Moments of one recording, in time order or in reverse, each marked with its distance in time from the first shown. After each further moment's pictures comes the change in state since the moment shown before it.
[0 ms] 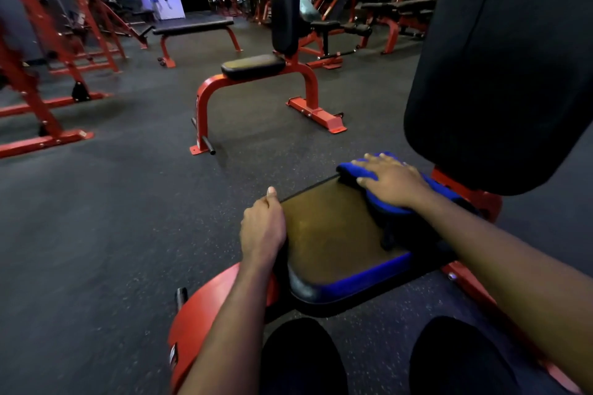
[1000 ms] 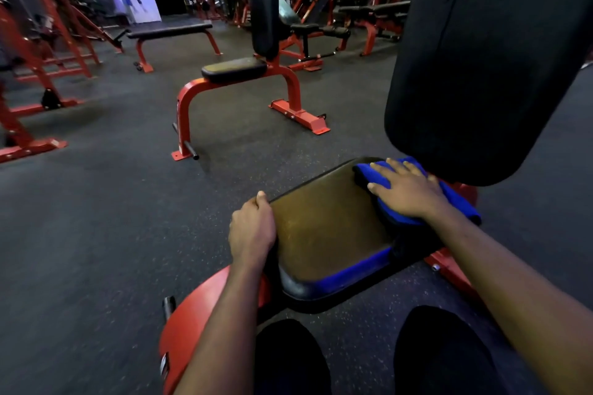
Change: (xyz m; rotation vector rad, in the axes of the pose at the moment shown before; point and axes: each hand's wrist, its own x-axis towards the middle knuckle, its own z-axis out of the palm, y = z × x) left_hand -0.007 0.007 -0.007 0.005 -0.028 -0.042; right_hand -0.044 0.023 -0.002 -0.021 -0.028 0.247
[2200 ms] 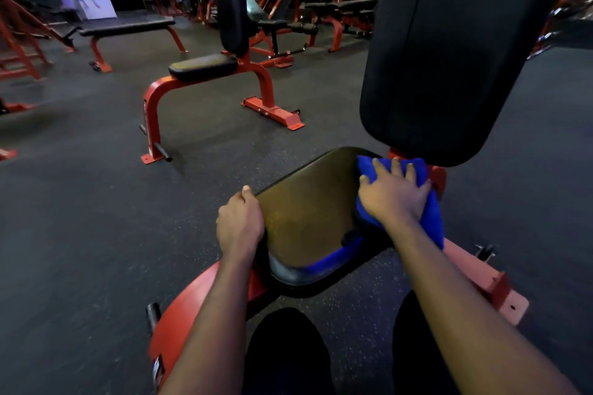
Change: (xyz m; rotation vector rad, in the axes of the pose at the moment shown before) left_hand -0.002 -0.002 -0.004 -0.017 -0.020 0.031; right_hand -0.058 -0.044 0.014 0.086 0.264 0.397
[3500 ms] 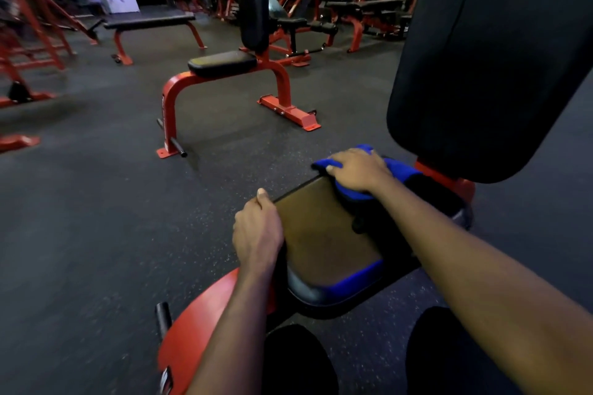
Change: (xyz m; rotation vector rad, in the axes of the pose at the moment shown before) left_hand 0.009 -0.002 0.006 -0.075 0.075 -0.022; right_hand 0.086 -0.083 0.019 -0.090 -0.201 -0.559
